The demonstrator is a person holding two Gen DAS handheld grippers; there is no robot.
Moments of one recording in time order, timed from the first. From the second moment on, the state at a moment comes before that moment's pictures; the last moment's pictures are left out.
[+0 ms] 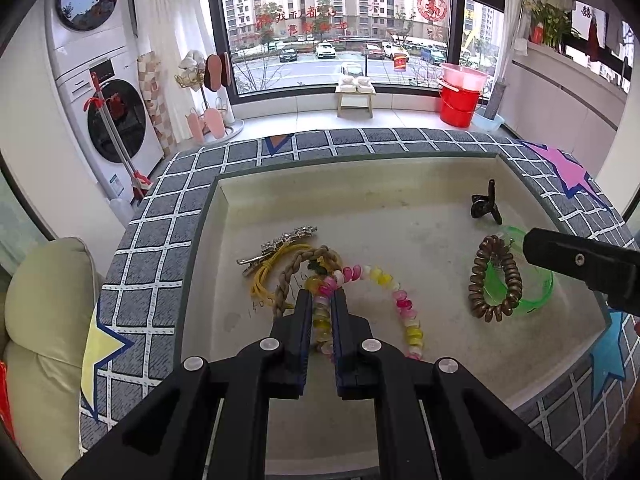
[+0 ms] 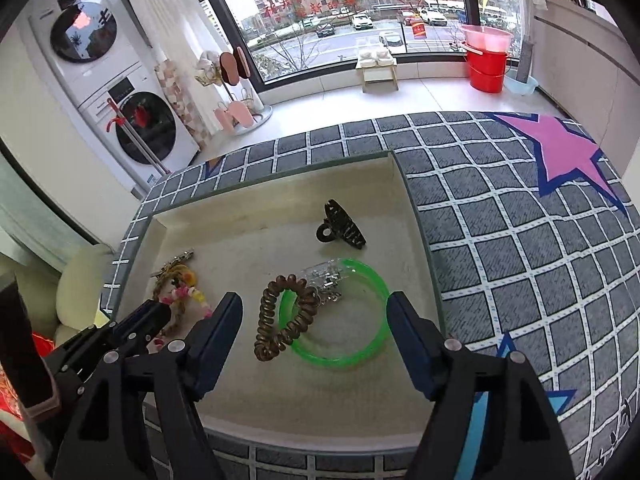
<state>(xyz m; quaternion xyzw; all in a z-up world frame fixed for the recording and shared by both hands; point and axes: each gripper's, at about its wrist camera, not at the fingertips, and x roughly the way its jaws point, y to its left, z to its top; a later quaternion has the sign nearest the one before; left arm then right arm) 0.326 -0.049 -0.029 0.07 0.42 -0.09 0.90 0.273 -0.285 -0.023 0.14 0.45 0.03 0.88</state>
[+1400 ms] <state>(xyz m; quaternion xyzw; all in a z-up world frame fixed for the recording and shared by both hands) 0.271 -0.015 0.009 0.03 0.37 -0.08 0.92 0.204 -0.291 0.024 0.14 0.38 0.04 0.91</state>
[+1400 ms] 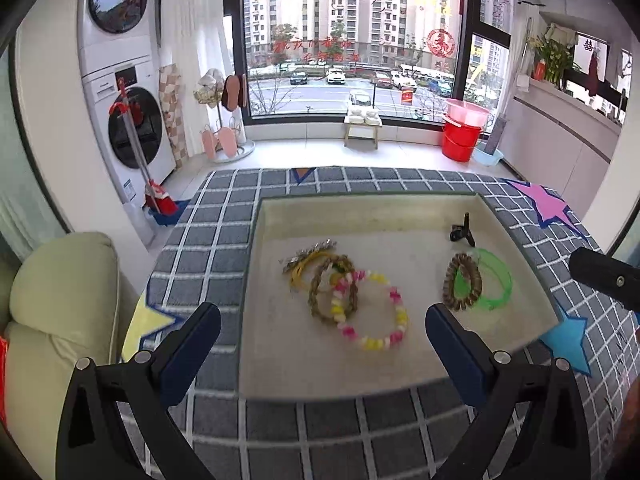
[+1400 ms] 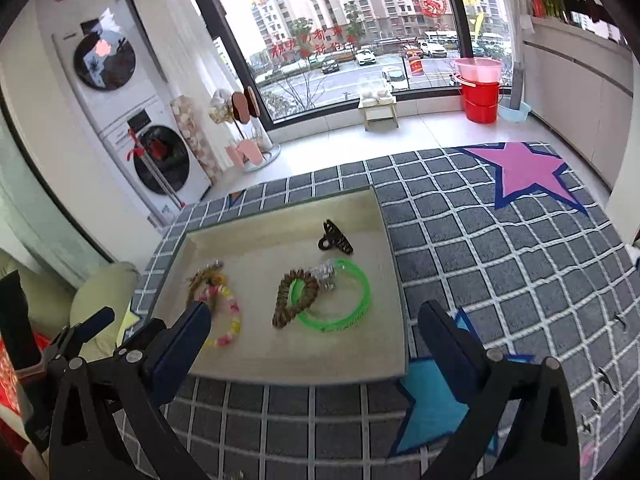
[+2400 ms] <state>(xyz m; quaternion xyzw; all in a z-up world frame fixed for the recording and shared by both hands) 0.146 0.049 -0.038 -0.01 0.46 -0.06 0.88 0.116 -0.220 -0.040 0.05 0.49 0.11 0.86</state>
